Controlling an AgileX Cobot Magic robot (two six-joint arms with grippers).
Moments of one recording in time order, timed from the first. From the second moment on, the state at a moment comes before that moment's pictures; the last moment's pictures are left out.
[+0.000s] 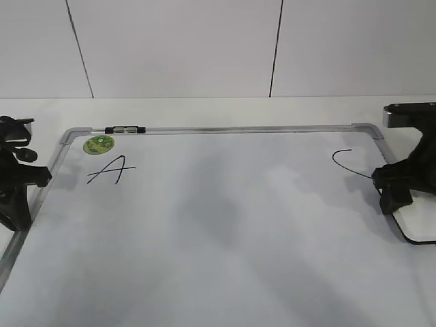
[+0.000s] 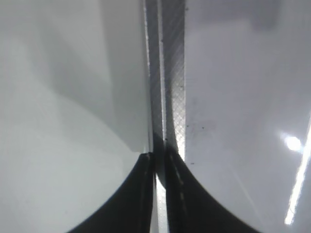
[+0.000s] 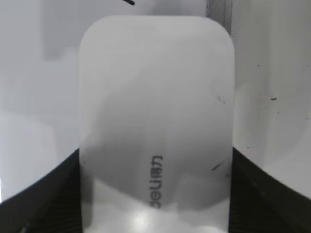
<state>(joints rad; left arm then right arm) -0.06 1.90 -1.16 -0.18 0.98 0.06 0.09 1.70 -1.01 -0.09 0.76 0.11</state>
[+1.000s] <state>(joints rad) -0.06 1.90 -1.16 -0.19 0.99 0.06 0.09 1.72 -1.01 -0.09 0.76 0.12</state>
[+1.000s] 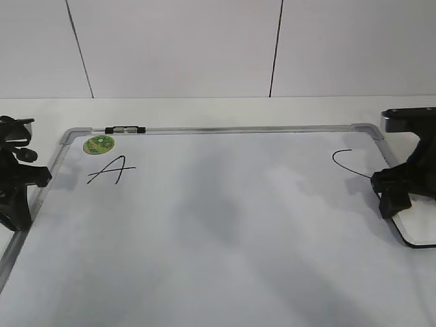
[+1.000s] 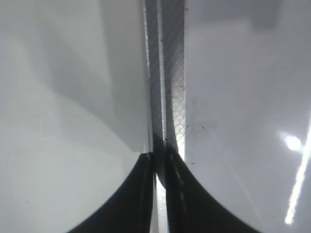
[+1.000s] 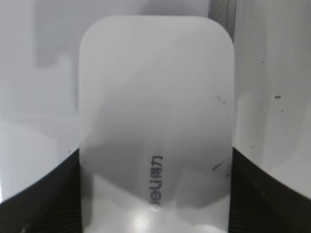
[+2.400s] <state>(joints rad) -0.06 1.90 -1.16 -0.19 0.99 0.06 0.09 1.72 -1.02 -0.09 0.79 0.14</state>
